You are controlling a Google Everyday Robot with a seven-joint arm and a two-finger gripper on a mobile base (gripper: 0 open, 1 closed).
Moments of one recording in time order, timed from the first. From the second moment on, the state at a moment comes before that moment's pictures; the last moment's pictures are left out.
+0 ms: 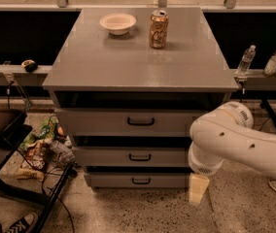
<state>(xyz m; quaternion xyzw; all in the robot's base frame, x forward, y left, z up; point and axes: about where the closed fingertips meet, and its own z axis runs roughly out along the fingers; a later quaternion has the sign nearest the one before) 0.455 -0.188 0.628 -0.62 0.78 -0.05 0.05</state>
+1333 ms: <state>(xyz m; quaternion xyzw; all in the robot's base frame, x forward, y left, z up) 0.527 -0.128 0.488 -0.65 0.75 -0.07 0.09</state>
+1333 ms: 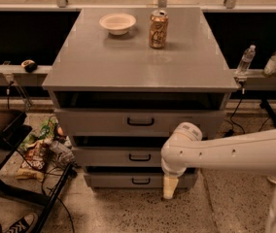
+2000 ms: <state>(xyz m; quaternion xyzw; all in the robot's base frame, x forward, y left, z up) 0.564 -0.115 0.466 -0.65 0.75 -0.06 0.10</state>
